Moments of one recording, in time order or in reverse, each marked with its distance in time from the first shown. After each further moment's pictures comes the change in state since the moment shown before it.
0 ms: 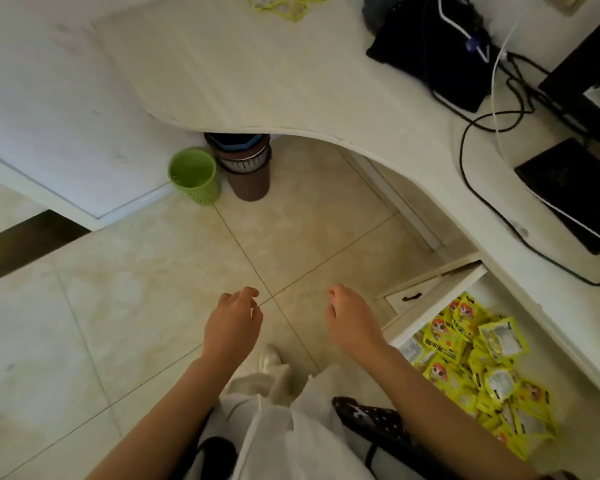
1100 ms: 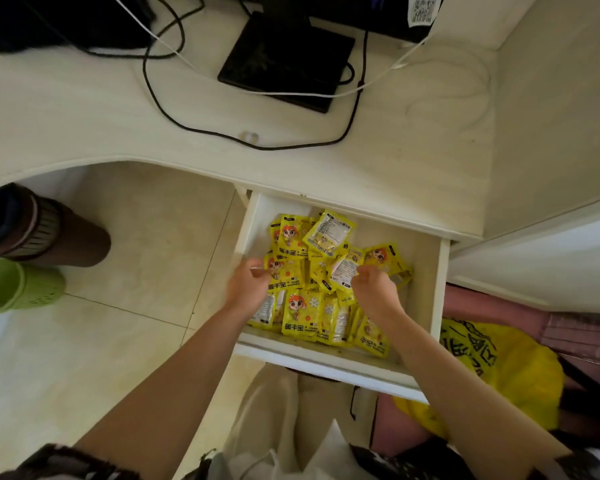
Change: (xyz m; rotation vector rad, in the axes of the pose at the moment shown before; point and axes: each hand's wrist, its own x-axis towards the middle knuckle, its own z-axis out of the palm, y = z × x) left_hand -0.028 0.310 0.216 -0.189 -0.572 0.089; right_hand -0.141 0.338 -0.064 0.736 0.340 0.851
